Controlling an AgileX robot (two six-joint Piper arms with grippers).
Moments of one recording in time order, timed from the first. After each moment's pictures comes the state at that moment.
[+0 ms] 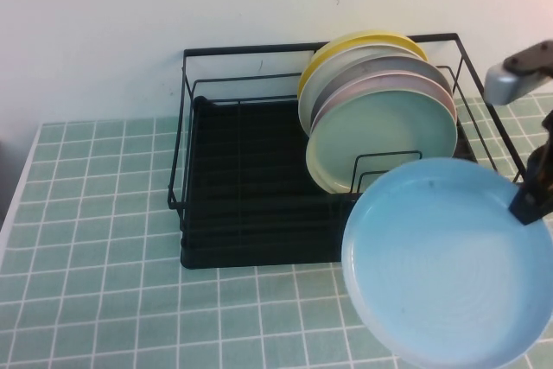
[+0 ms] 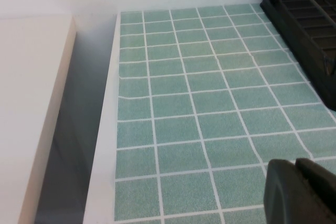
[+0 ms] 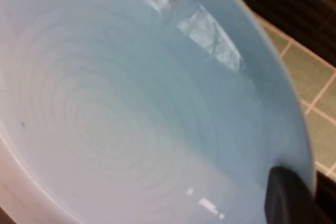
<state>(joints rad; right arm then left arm) 0.20 1.56 -1.35 0.28 1.28 -0.52 0.03 -0.01 0.02 -0.11 0.37 0.06</state>
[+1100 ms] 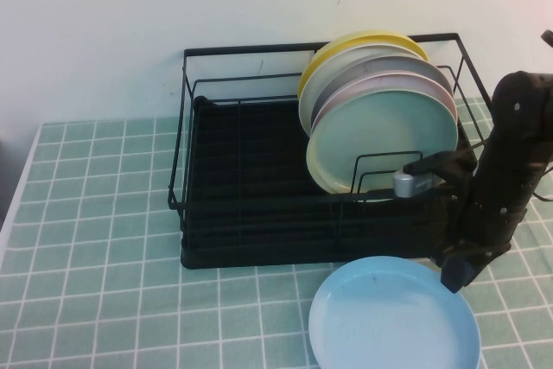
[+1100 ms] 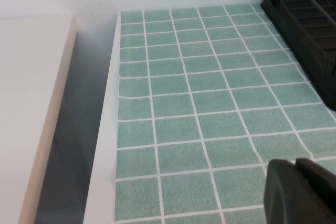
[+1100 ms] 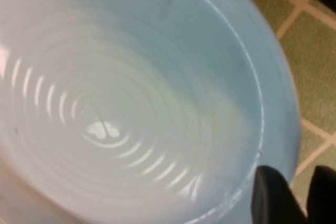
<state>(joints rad) 0.29 2.01 -1.37 0.24 1.13 -0.44 0.03 -0.01 0.02 -0.11 0.37 0.06</state>
